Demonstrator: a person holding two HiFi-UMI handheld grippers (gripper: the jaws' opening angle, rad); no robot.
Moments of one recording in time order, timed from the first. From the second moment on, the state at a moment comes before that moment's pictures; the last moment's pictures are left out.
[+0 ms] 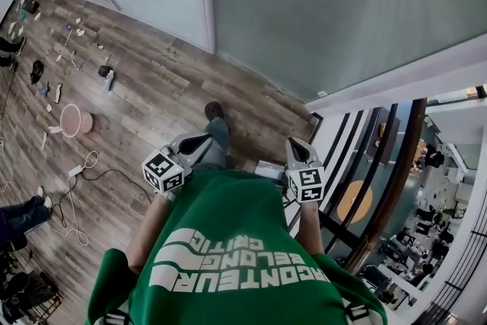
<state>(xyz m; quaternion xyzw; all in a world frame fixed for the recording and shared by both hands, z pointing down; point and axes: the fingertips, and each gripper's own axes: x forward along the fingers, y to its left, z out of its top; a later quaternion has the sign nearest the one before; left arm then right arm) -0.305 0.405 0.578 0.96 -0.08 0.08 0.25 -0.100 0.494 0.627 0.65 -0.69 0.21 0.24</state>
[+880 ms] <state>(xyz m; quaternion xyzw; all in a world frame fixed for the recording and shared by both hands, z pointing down) -0.220 0.201 0.573 0.96 -0.08 0.06 0.25 -0.022 0.278 0.615 0.64 -0.70 0.19 0.26</state>
